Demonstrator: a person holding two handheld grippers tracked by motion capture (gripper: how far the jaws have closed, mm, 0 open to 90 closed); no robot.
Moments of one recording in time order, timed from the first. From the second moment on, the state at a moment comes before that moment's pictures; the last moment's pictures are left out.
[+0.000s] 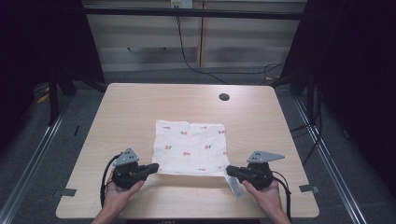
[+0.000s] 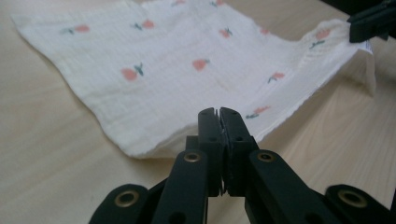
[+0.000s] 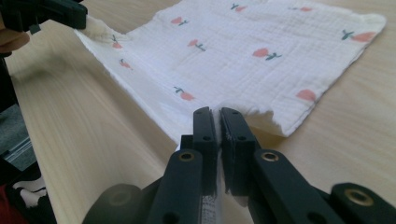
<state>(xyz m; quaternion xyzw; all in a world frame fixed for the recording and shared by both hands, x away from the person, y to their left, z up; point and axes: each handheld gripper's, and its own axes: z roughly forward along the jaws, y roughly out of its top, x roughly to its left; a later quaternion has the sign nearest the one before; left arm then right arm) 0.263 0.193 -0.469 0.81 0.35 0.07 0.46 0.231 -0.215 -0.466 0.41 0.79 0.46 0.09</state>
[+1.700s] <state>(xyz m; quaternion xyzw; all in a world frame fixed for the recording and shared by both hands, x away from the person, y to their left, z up) 0.331 0.183 -0.503 0.84 0.36 0.08 0.40 0.303 -0.204 -0.505 0.42 0.82 0.39 0.10</state>
